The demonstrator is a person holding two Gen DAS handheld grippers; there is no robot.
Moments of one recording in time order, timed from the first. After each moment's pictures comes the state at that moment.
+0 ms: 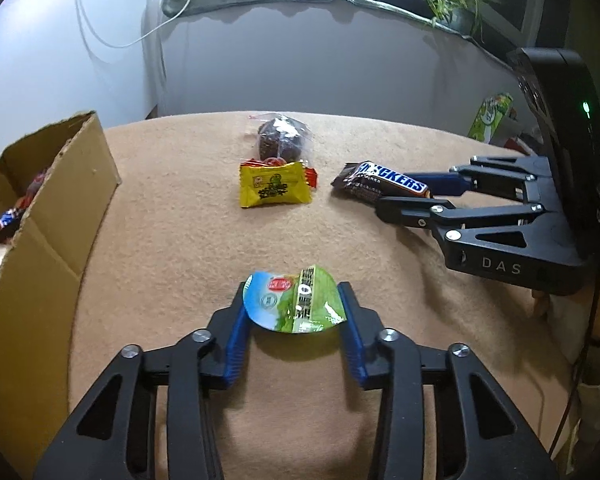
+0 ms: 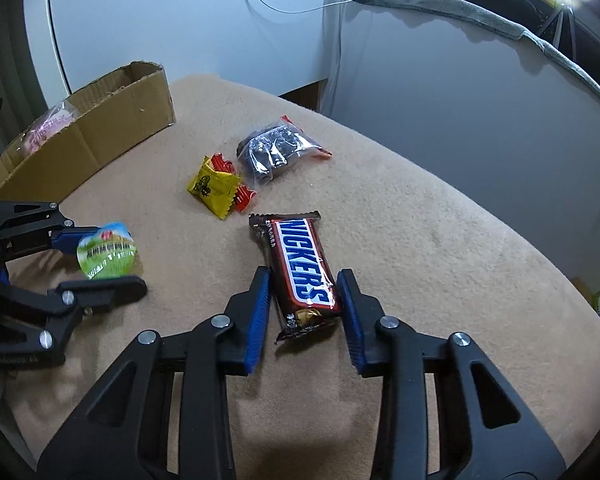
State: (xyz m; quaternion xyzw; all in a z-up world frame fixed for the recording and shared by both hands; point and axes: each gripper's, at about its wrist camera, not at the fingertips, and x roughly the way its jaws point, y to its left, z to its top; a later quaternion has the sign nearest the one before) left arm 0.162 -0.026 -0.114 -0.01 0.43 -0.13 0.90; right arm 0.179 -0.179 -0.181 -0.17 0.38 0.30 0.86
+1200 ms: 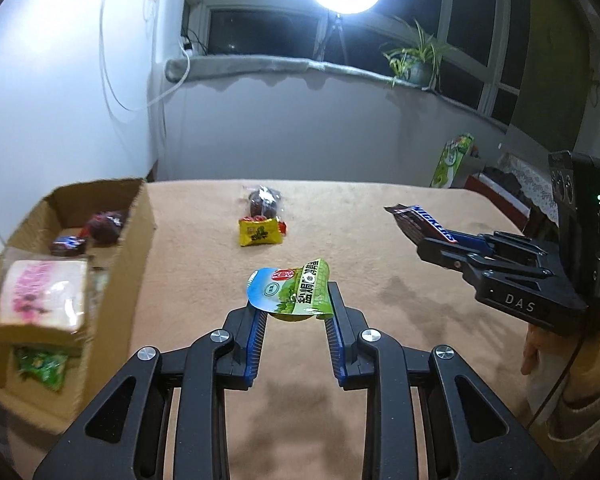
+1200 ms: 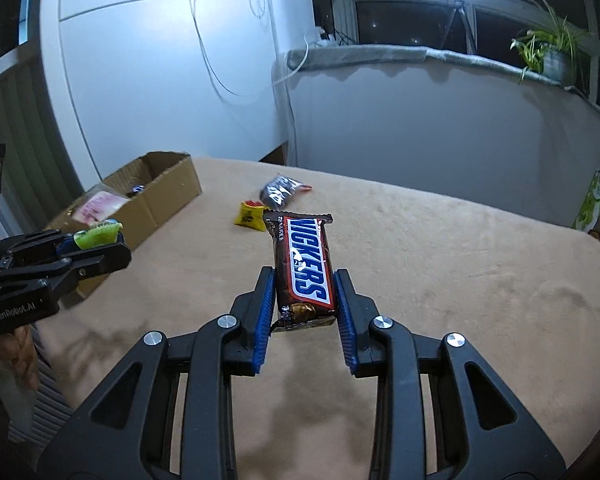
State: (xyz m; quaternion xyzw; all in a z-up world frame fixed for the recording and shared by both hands) left arm 0.081 -0.004 -0.043 -0.01 0.33 -0.16 0.93; right arm 0.046 -0.227 -0.120 -0.04 0.29 0.23 0.93
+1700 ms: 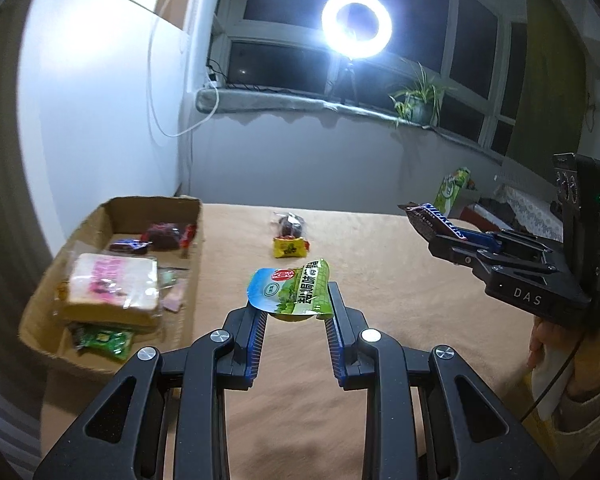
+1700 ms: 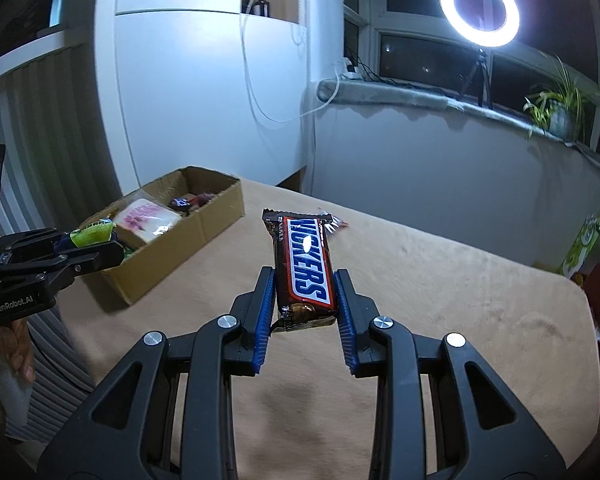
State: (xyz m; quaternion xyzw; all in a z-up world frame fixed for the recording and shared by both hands) left arm 0.027 0.048 -0.013 -0.04 0.28 -0.15 0.95; right arm -0.009 -0.173 -0.074 -0.09 0.25 0.24 0.93
